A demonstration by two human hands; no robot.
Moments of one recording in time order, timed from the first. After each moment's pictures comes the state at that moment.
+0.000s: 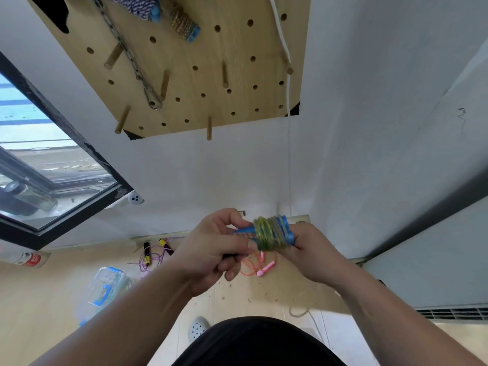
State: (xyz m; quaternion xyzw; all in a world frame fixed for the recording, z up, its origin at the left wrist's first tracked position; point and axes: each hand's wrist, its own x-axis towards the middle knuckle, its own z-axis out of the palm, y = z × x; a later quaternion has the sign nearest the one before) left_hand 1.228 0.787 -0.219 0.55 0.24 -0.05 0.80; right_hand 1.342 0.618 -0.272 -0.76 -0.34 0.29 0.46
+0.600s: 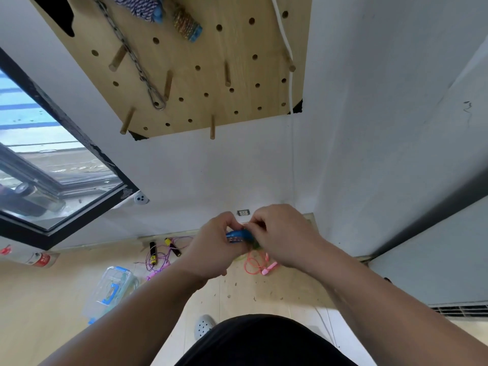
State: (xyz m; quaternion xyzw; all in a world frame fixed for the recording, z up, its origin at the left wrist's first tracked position) left_hand 1.228 0.800 -0.250 0.82 0.29 -0.04 0.49; right_hand 1.332 0.668 -0.243 -0.85 -0.40 0.19 0.28
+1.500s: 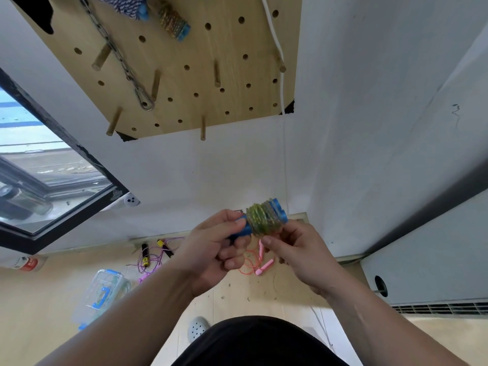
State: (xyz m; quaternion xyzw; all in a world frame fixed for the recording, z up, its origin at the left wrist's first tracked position) left_hand 1.241 0.785 -0.232 0.46 0.27 -0.05 0.84; right_hand 1.332 0.617 -0.288 -0.66 -0.20 0.33 0.64
